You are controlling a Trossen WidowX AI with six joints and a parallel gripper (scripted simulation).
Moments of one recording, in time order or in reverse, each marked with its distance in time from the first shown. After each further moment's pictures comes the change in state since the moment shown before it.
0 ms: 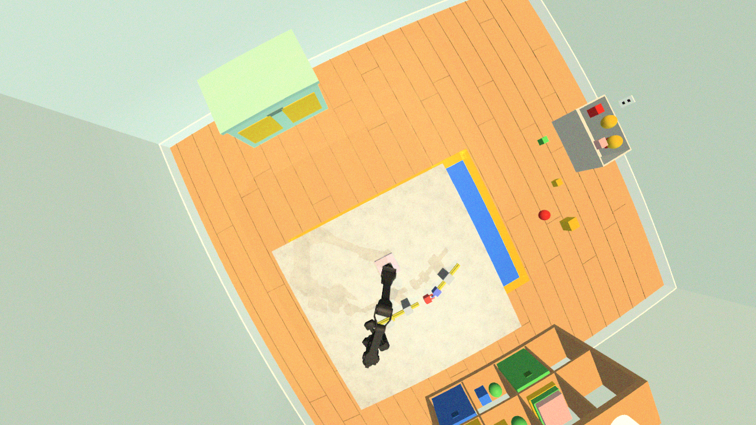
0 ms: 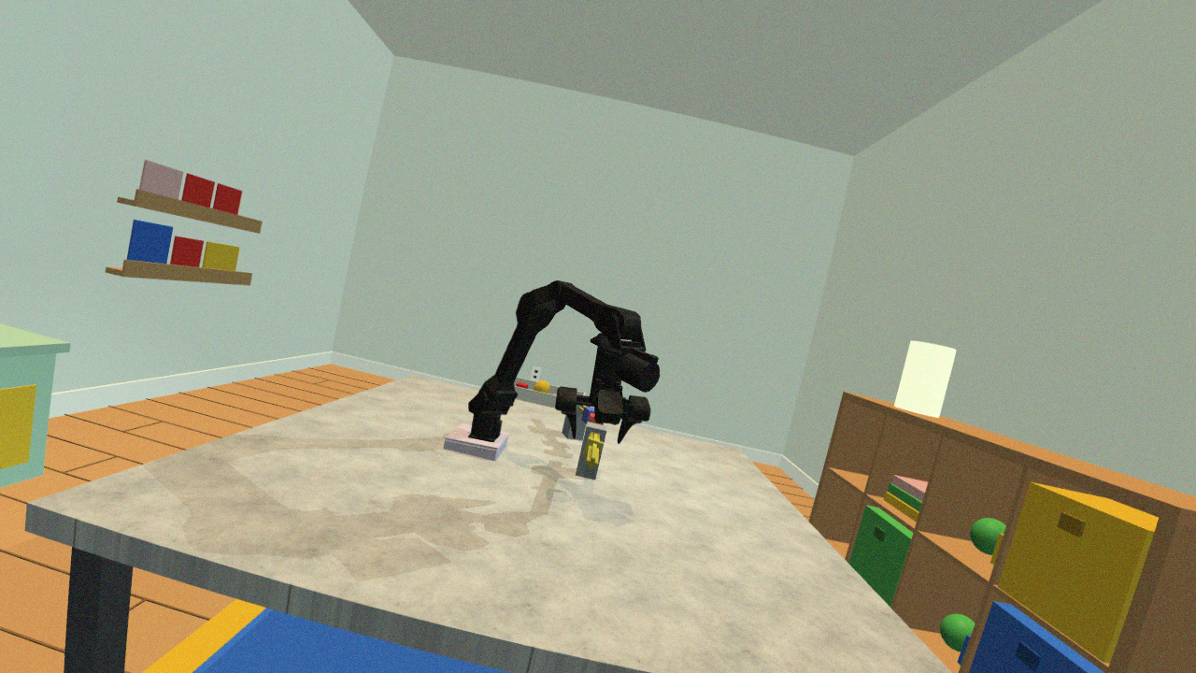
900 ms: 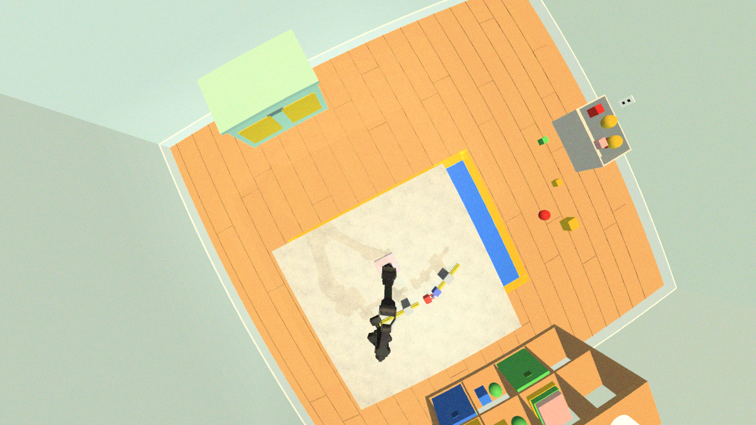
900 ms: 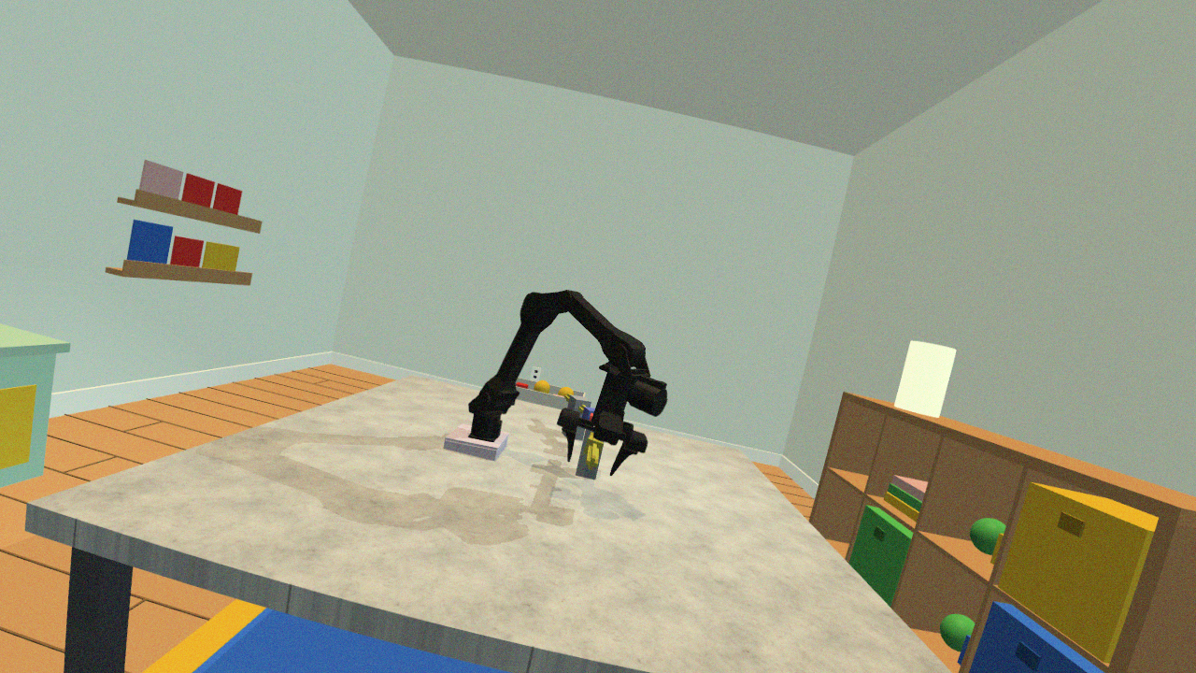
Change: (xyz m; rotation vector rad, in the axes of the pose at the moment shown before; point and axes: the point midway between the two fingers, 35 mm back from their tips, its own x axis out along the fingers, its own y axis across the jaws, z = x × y) arm 0.061 0.001 0.006 0.108 -0.253 -0.163
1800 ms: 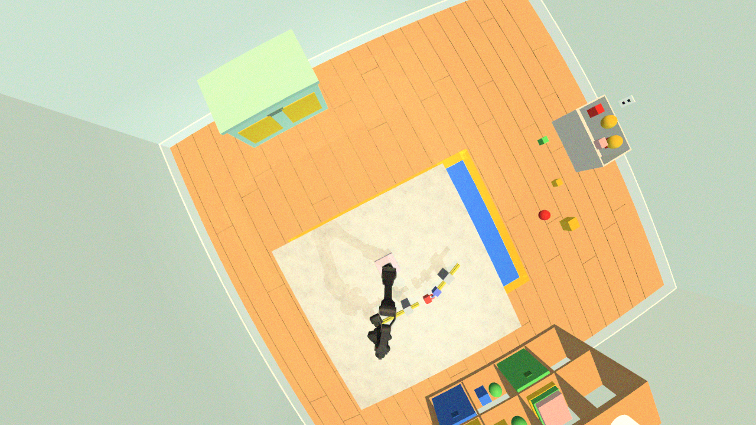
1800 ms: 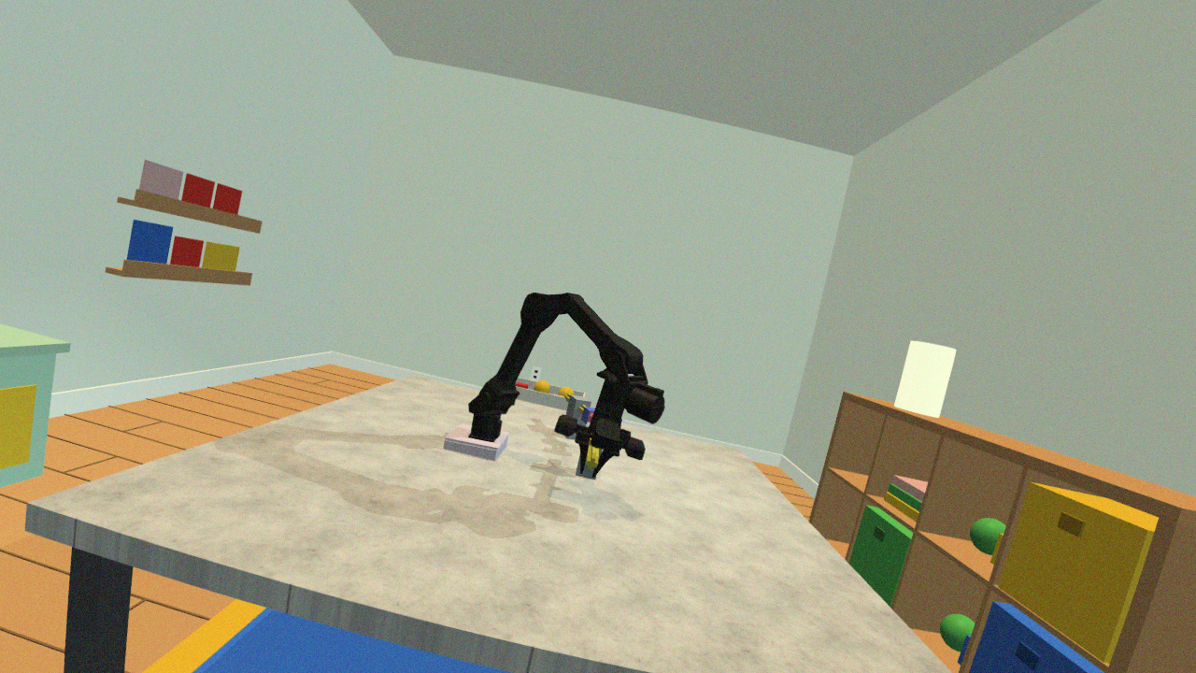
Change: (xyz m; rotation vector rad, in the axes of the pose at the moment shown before) arm 0.015 0.000 0.000 0.004 0.001 -0.001
